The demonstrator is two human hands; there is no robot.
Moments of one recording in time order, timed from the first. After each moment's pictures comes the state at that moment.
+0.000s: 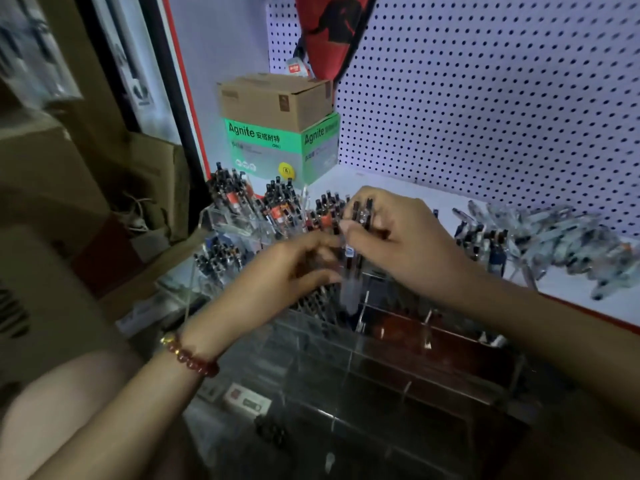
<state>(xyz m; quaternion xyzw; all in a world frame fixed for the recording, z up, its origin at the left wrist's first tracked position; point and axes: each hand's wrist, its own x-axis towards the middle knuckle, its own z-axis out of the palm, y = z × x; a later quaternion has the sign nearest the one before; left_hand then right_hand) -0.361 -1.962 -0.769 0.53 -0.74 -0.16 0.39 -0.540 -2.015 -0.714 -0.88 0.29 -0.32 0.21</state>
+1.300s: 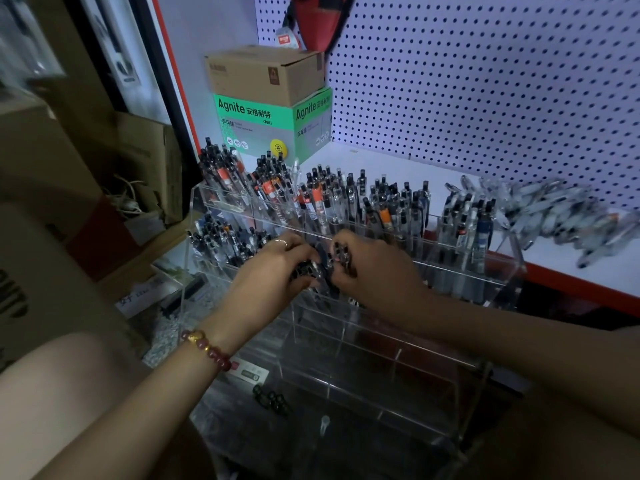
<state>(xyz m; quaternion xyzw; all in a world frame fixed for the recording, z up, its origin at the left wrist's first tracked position) -0.364 -1.955 -0.814 0.63 -0.74 0.00 0.25 -0.536 -2.011 -0.792 -0.90 0.37 -0.20 0.09</state>
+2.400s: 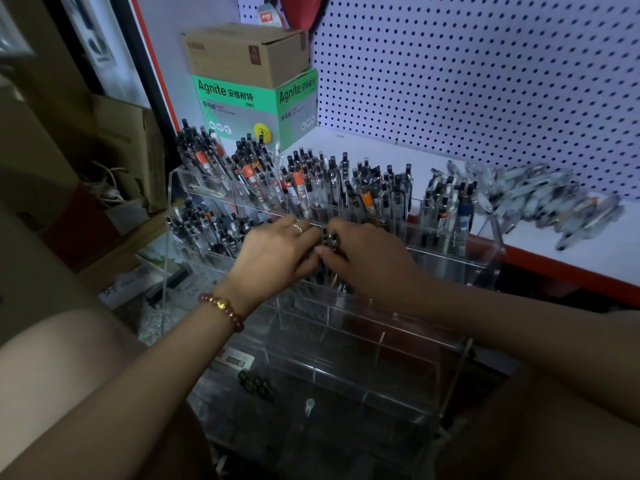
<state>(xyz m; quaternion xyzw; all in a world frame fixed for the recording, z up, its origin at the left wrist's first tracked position) -0.376 -1.984 -0.823 0.53 -0.79 0.23 0.21 -0.547 -2.012 -0.783 -0.91 0.37 -0.14 0.08</state>
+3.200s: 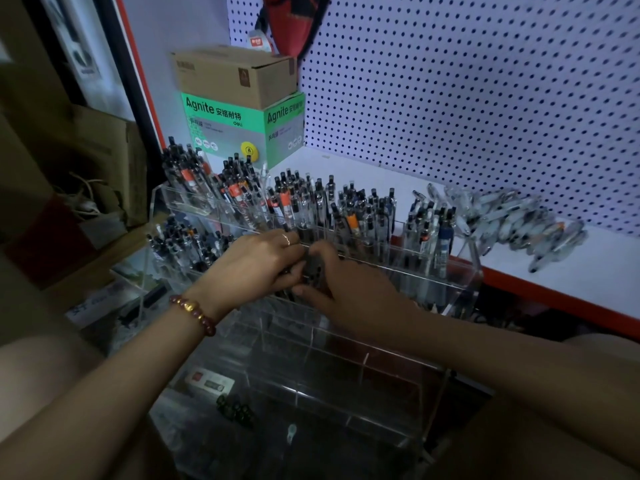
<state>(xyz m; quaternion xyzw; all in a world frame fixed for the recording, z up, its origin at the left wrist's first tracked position) -0.366 -1.992 -0.805 0.46 -0.84 0.19 0.21 -0.549 -2.002 -0.787 -0.92 0.36 -0.12 0.11</state>
